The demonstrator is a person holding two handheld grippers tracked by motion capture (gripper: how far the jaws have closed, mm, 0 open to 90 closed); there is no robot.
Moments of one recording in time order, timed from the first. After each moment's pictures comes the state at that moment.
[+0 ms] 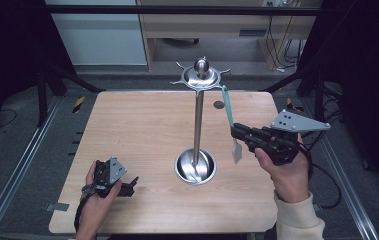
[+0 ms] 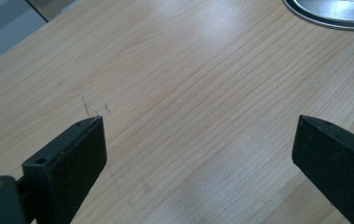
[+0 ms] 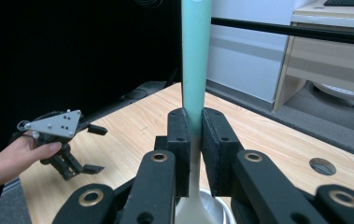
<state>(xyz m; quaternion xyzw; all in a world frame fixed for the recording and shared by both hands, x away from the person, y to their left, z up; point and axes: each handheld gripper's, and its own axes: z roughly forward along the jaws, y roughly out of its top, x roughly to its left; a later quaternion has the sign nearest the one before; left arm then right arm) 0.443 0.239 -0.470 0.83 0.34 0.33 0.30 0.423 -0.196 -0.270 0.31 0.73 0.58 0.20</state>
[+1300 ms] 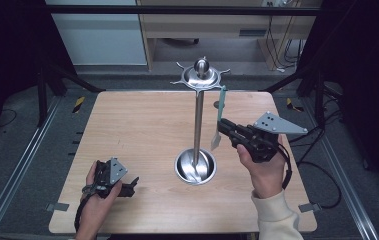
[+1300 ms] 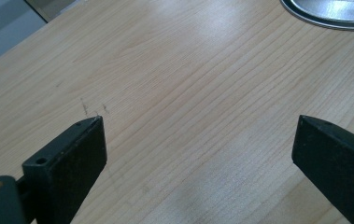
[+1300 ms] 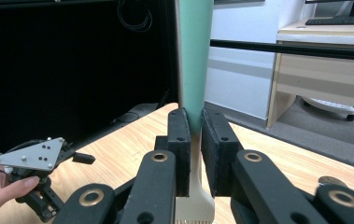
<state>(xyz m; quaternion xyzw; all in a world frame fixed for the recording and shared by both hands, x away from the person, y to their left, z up) 0.442 0.238 -0.470 0.83 0.34 0.33 0.30 0.438 -0.168 -0.293 0.32 0.69 0.61 0.22</state>
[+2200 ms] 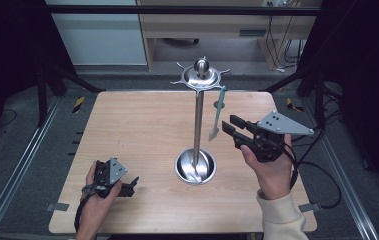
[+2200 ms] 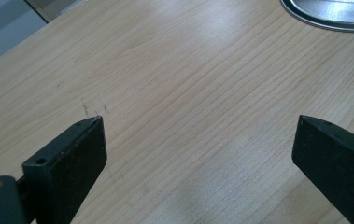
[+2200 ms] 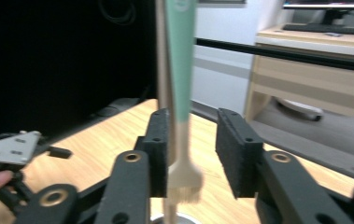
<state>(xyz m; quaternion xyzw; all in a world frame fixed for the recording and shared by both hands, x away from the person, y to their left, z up) 0.442 0.239 -0.470 0.83 0.34 0.33 0.30 0.432 -0.177 -0.283 0.33 0.70 0.58 0.27</state>
